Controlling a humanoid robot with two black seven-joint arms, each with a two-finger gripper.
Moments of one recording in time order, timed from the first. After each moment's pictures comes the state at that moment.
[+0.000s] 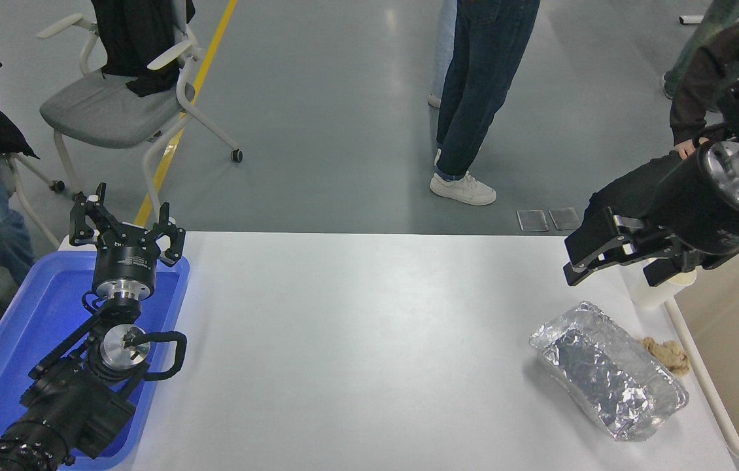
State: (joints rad) left arm -0.54 0.16 -1.09 -0.55 0.03 -0.40 -0.56; right arm 2.55 -0.51 -1.29 1.72 -0.20 0.77 -0.04
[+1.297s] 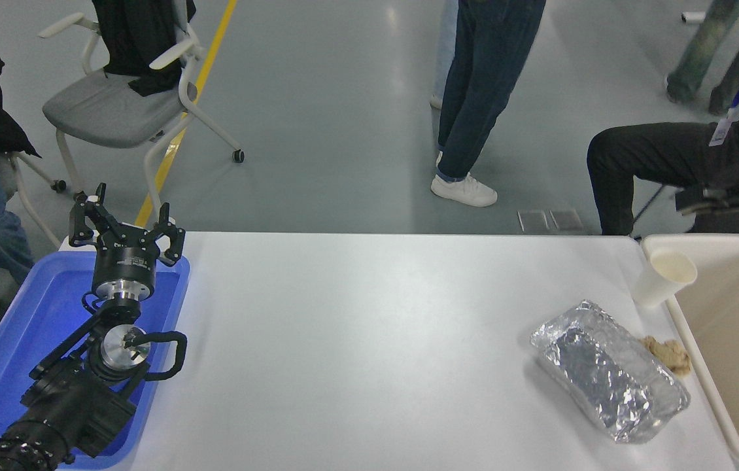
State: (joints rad) left arm -0.54 0.16 -1.09 -0.55 0.03 -0.40 -0.56; right arm 1.39 -0.64 -0.92 0.68 -0.67 0.29 -0.03
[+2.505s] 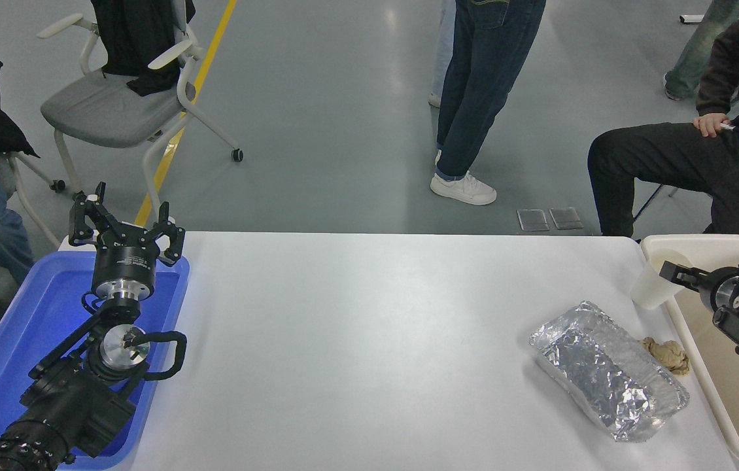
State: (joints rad) left arm -0.55 0.16 -1.09 -0.55 0.03 -0.40 -0.56; right arm 0.89 -0.44 -0.51 0.30 -0.62 0.01 -0.06
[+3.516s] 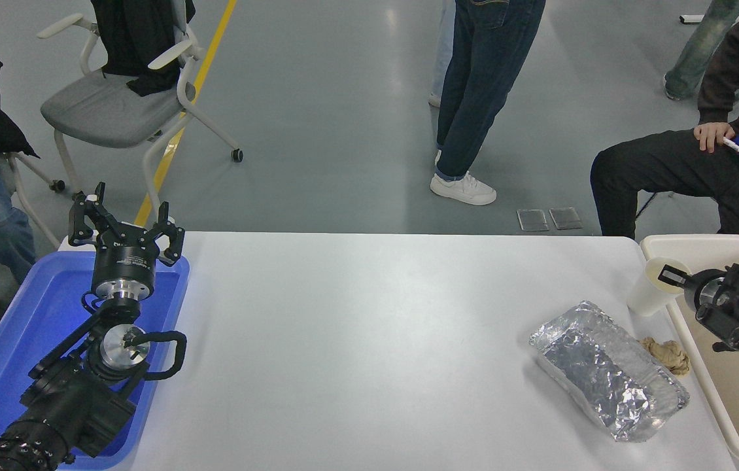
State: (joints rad) left arm -0.55 0.16 -1.09 -0.55 0.03 -0.40 -0.56; right arm 0.93 -0.44 -0.44 0.38 -0.62 0.02 -0.10
